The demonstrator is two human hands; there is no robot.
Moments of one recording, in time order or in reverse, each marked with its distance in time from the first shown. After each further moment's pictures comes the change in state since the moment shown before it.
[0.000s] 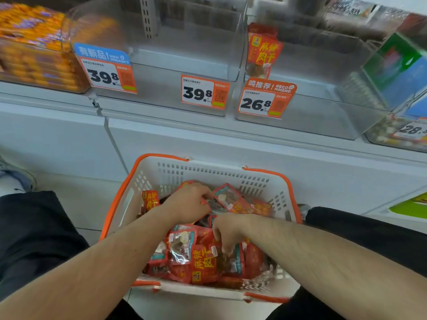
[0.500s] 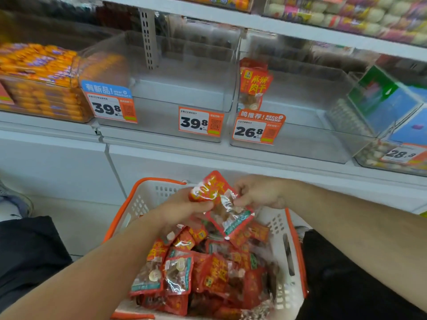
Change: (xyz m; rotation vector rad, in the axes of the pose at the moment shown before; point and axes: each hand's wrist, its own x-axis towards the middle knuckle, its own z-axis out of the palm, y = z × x) left_hand 0.000 0.014 -0.039 -0.912 -0.035 -0.209; right_hand -0.087 0.046 -0.104 0.785 0.257 -0.094
